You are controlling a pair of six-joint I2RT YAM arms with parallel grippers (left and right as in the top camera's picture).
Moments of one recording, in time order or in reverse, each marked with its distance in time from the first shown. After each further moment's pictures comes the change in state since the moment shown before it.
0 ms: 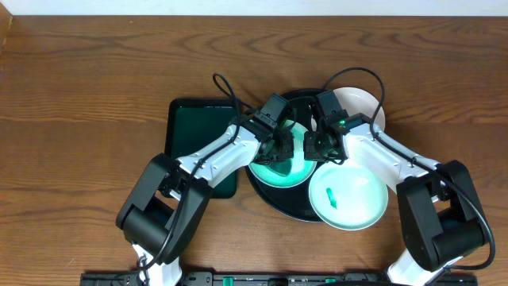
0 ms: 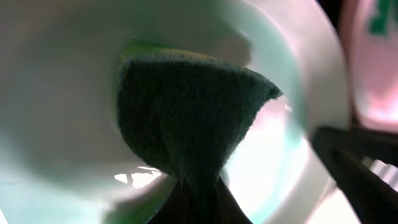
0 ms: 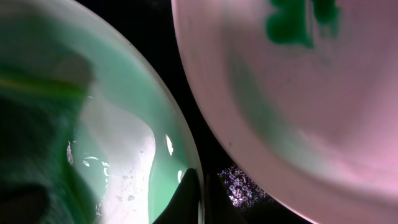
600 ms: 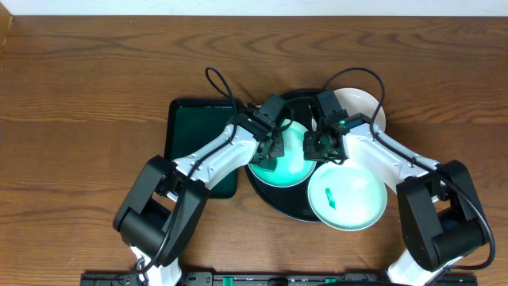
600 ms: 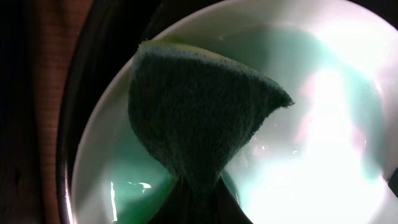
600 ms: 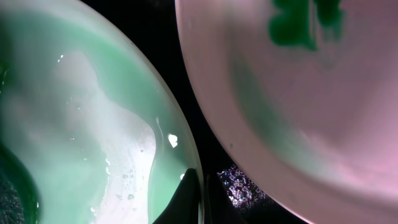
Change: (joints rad) left arm 0.005 -0.016 0.000 -0.077 -0.243 -0.001; right arm 0.000 0.000 0.000 0.000 -0.002 0.003
